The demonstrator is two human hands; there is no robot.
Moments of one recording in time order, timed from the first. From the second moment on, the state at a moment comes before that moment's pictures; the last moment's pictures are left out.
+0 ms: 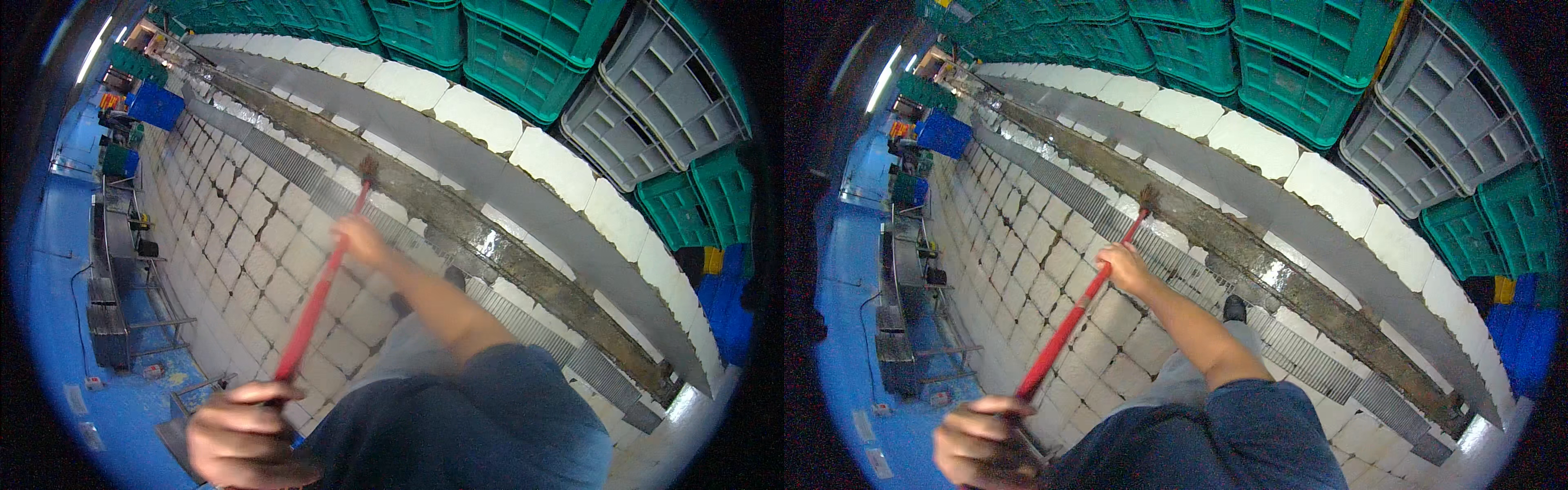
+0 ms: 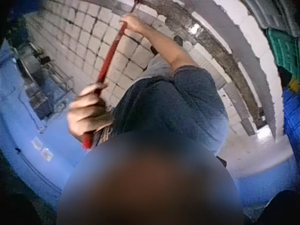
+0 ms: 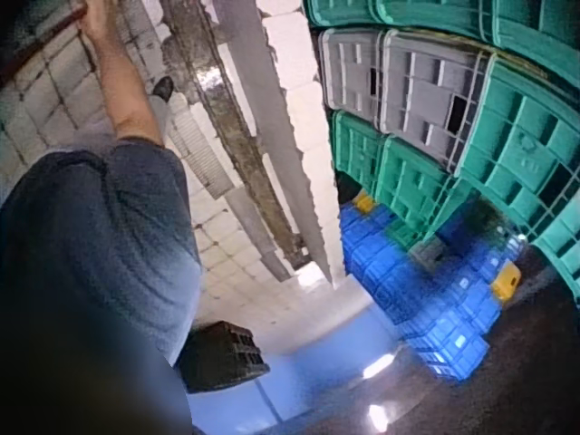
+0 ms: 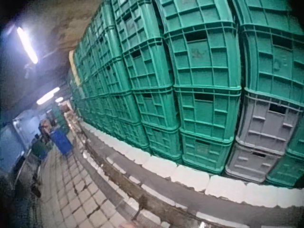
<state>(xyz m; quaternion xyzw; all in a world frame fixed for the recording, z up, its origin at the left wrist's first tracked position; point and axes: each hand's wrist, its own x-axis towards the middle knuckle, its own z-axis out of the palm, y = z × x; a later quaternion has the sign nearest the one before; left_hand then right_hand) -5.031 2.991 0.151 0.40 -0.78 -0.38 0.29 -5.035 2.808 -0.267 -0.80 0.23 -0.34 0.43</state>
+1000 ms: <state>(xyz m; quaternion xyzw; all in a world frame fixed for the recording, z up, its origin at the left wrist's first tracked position) -4.605 3.131 0.116 0.39 -0.50 -0.20 0.75 -4.848 2.927 -0.235 -0.87 0.26 -0.20 0.36</state>
